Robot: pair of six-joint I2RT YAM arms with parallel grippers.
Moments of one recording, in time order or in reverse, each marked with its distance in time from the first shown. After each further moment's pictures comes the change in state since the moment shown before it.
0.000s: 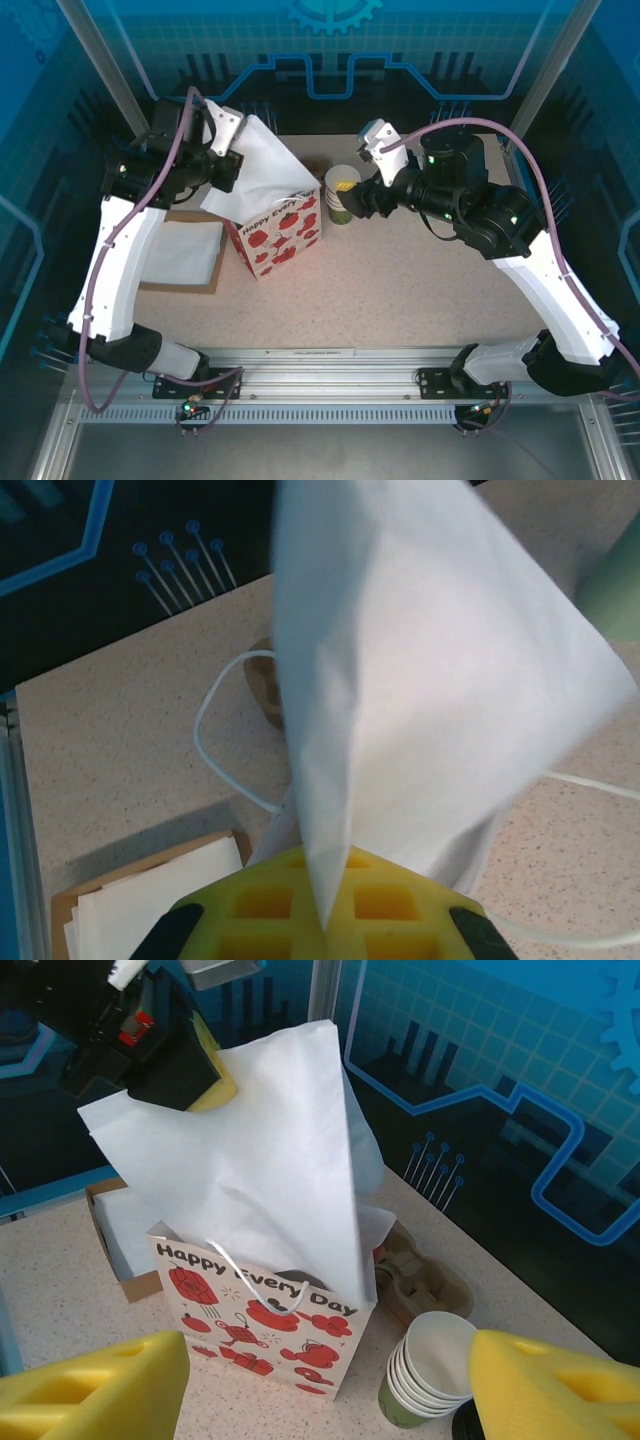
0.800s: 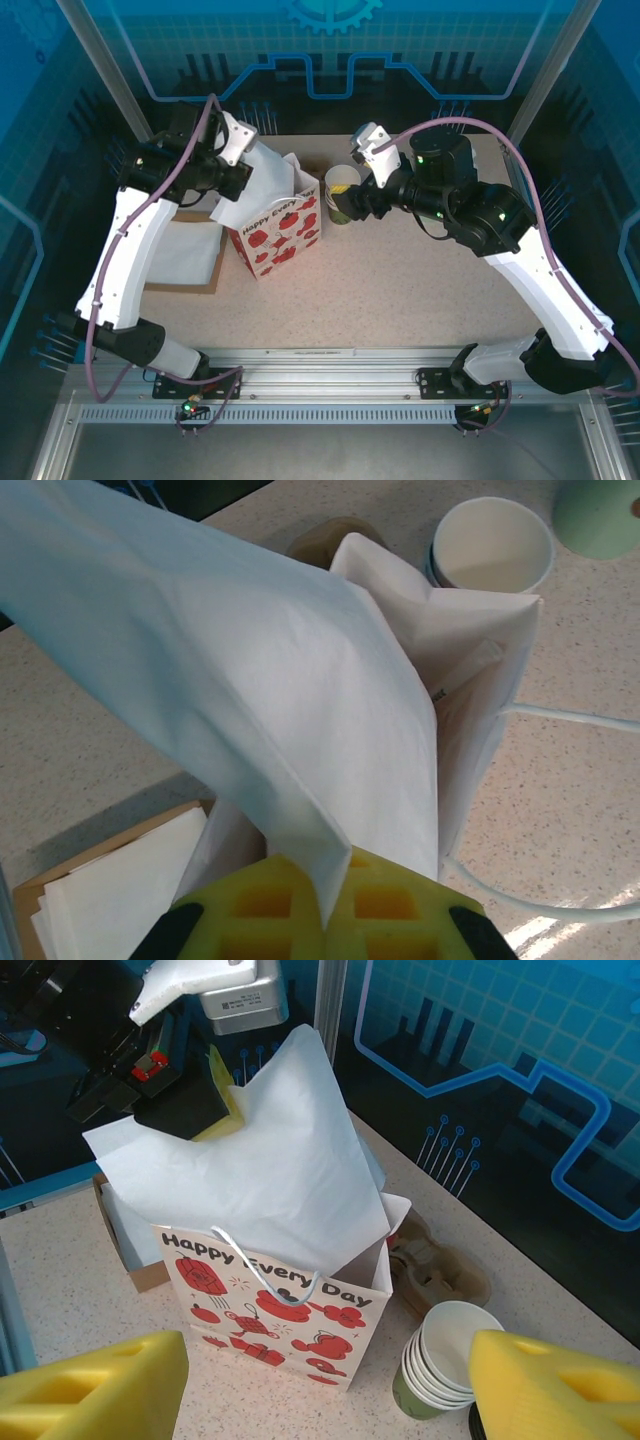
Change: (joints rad) left arm -0.013 0.033 -0.043 -0.048 0.079 0.065; right arm -0.002 0.017 -0.023 0.005 -0.018 0.018
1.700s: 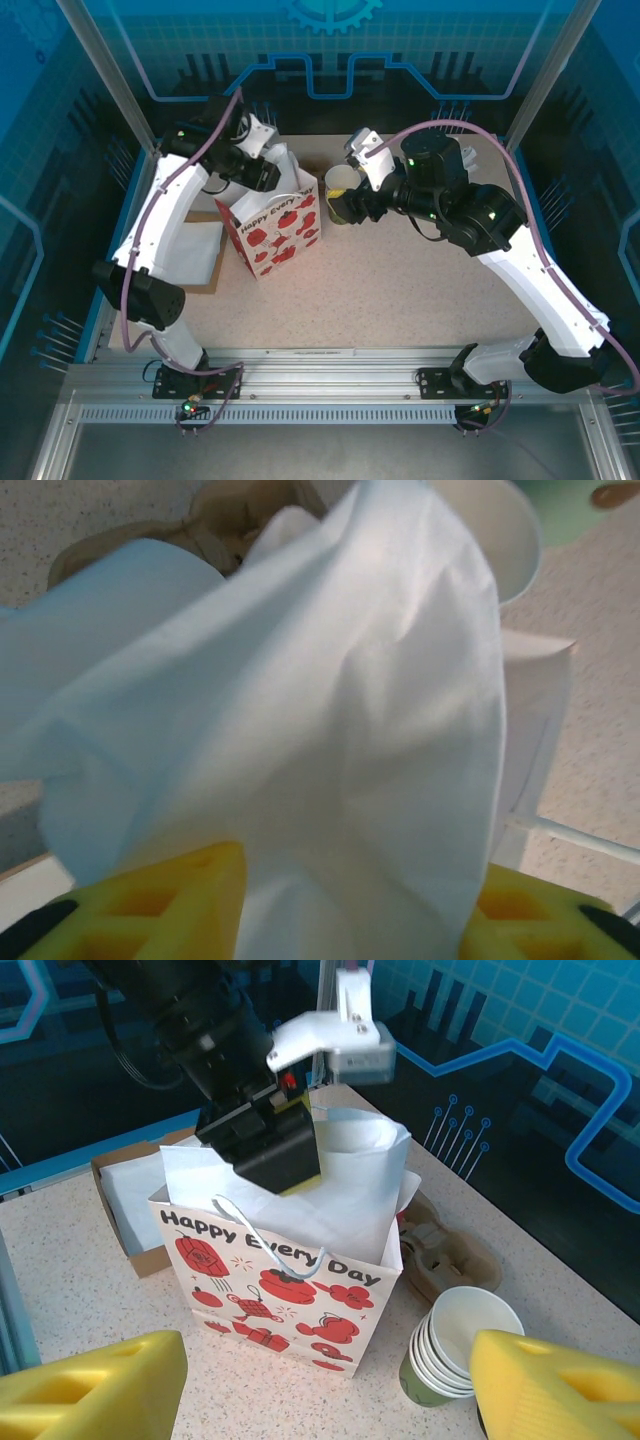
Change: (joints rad) left arm 0.064 0.217 0.032 0.048 0.224 -0.051; right arm 0.000 0.005 -0.044 0.013 0.000 0.004
